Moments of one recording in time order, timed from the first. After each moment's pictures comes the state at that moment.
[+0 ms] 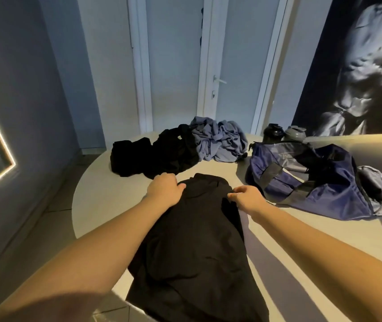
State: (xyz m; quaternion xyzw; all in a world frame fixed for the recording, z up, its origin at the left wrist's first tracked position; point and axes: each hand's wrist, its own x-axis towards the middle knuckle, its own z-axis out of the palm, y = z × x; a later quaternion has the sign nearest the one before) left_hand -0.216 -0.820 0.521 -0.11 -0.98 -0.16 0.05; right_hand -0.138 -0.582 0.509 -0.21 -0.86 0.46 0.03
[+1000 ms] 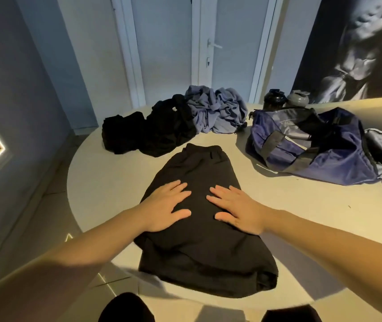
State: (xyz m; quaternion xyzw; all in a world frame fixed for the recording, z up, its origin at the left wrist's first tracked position) left_hand -0.163 -0.867 0.456 -0.41 -0.91 -0.08 -0.05; right_hand -0.079 -0.595 0.457 0.21 -0.98 0.05 -0.05
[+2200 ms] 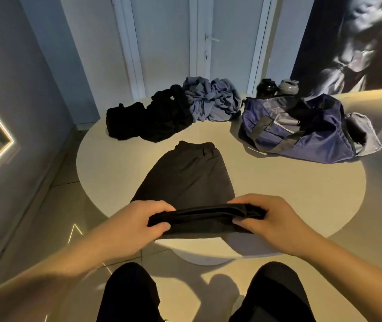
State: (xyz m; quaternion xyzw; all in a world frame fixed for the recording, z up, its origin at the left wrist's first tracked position) left_hand 0.004 -0.936 0.521 -0.37 -0.88 -0.28 -0.12; right_hand 0.103 -0.632 0.520 0.09 -0.87 0.47 0.07
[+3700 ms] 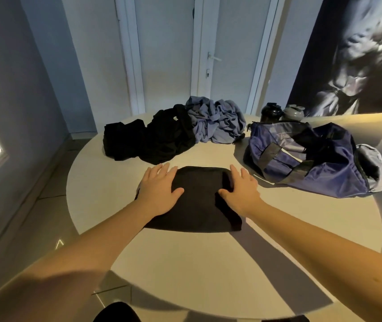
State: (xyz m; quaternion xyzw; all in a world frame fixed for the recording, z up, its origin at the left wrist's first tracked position) left_hand -0.194 -0.849 0.479 -0.23 -0.96 -0.07 0.10; right_hand -0.113 -0.610 0.494 -0.16 -0.97 0.21 0.03
